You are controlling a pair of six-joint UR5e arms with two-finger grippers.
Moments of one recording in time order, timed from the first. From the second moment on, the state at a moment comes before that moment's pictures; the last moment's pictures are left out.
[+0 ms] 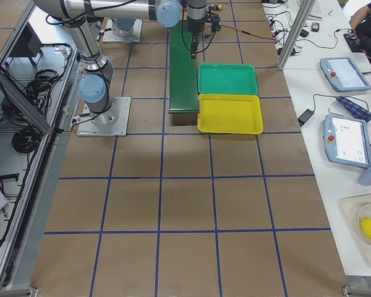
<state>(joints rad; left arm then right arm) -1.23 -1.53 -2.17 -0.91 1.56 1.40 1.58 -1.61 1.68 -1.63 -1.58 0.10</state>
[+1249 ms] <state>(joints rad) -1.45 -1.50 -2.30 -0.88 1.56 1.46 1.58 -1.61 1.68 -1.63 -1.58 0.10</state>
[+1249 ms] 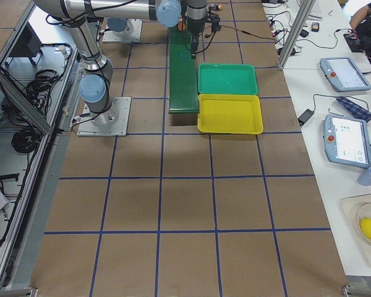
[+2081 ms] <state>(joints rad) -1.14 -1.48 -2.07 -1.14 1.56 1.40 1.58 -1.61 1.68 -1.62 -1.58 0.10</state>
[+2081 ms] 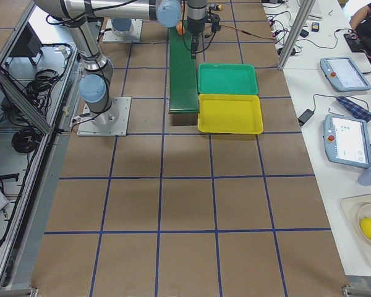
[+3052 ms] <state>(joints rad) -0.73 -1.75 -2.03 -1.02 1.61 1.24 1.58 -1.62 1.73 -1.63 -1.59 0.10</state>
